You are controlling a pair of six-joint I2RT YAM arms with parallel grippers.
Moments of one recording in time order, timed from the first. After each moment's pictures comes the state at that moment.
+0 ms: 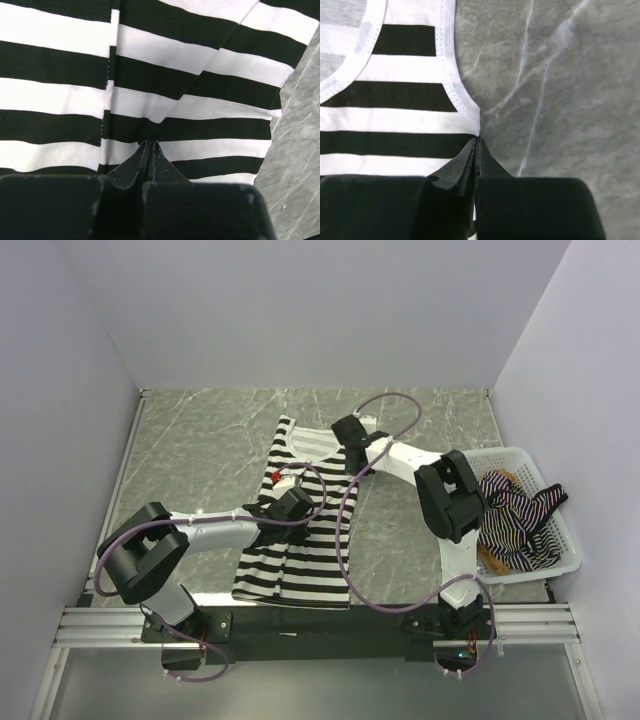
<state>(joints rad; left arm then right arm) -0.88 1.57 0.76 -0.15 -0.26 -0.93 0.53 2.04 1.43 -0.48 0.39 0.56</state>
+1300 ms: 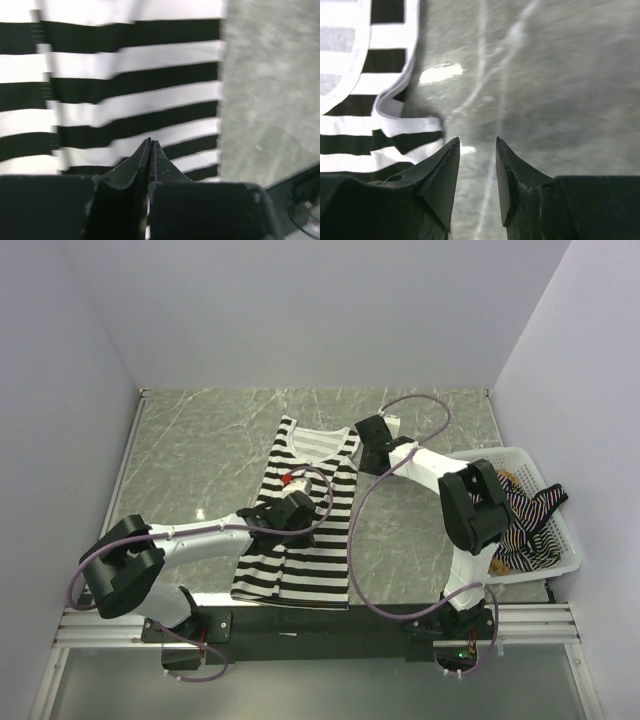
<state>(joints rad) -0.95 1.45 0.77 -0.21 -0.17 -0.86 0.46 1.86 1.25 -0.38 0.37 0.59</state>
